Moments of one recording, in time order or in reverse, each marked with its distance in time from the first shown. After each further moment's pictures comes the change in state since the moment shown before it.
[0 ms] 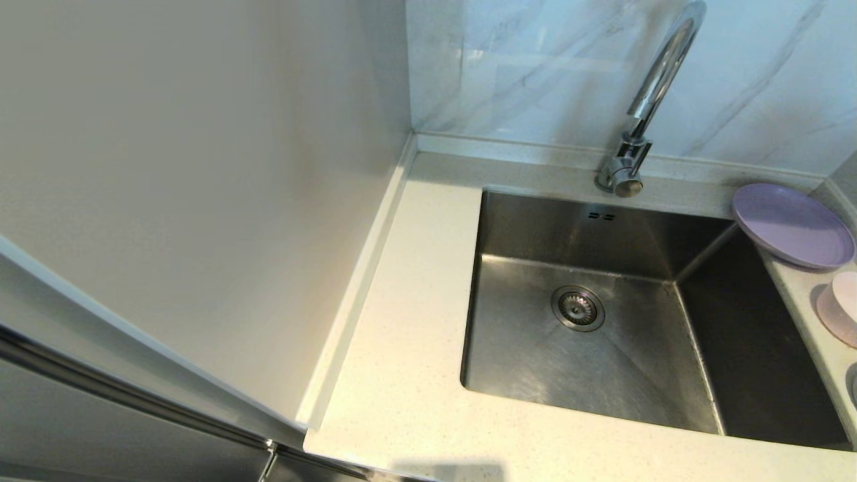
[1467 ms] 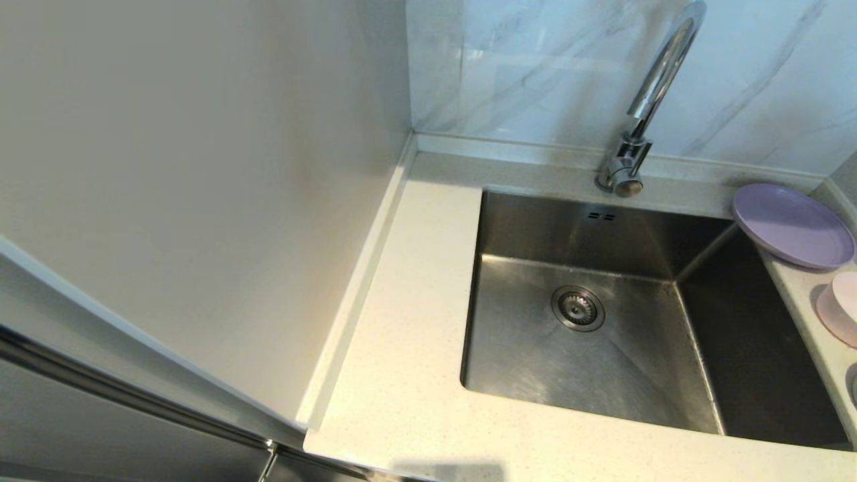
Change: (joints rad) left arm 0.000 0.000 0.000 0.000 0.000 0.000; right arm 0.000 0.000 0.000 0.000 0.004 0.002
